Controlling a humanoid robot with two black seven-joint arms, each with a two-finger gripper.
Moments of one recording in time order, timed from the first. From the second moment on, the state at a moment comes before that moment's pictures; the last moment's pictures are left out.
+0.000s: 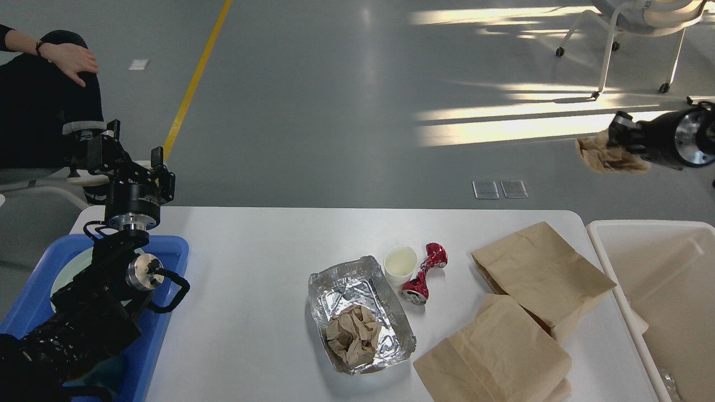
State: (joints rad) left arm -0.71 0.20 -0.81 -0.41 0.14 -0.16 -0.78; right arm 1.61 -0.67 -1.00 0.86 -0.14 0.18 0.00
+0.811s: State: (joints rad) left arm -0.71 0.20 -0.81 -0.41 0.14 -0.16 -0.78; right arm 0.97 -0.66 -0.98 0.53 0.06 -0.03 0.00
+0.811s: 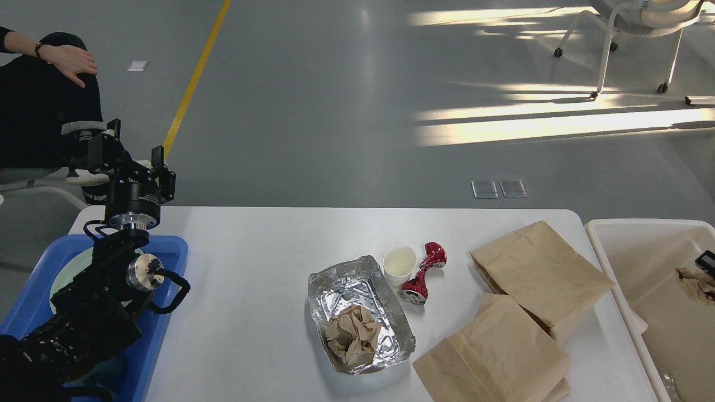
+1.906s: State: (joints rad) left arm -0.71 0.20 -0.81 -0.41 0.14 -0.16 -0.78; right arm 2.10 -0.43 -1.32 1.09 0.06 0.78 0.00
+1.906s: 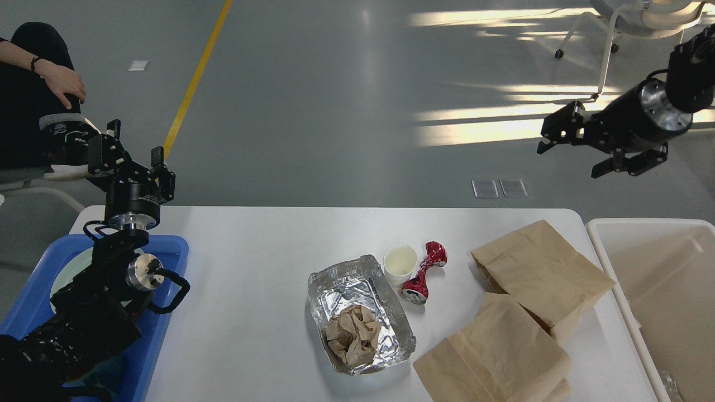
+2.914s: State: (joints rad) left arm -0.71 0.20 -0.81 -0.41 0.14 -0.16 -0.78; right arm 1.36 -0.60 -1.11 0.95 0.06 0.43 0.00
